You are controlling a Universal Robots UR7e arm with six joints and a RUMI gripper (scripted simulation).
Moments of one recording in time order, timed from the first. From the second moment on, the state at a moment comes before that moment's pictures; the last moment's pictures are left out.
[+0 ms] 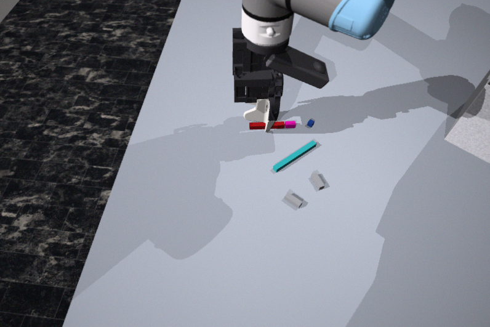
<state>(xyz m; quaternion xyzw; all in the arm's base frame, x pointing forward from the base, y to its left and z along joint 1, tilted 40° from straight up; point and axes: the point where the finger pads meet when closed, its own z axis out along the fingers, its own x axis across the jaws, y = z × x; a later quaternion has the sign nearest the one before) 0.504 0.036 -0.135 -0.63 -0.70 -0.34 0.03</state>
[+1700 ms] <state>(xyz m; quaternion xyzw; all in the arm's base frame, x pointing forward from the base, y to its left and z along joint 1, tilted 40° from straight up) 0.470 -0.009 -0.067 -0.63 -0.70 -0.34 0.03</state>
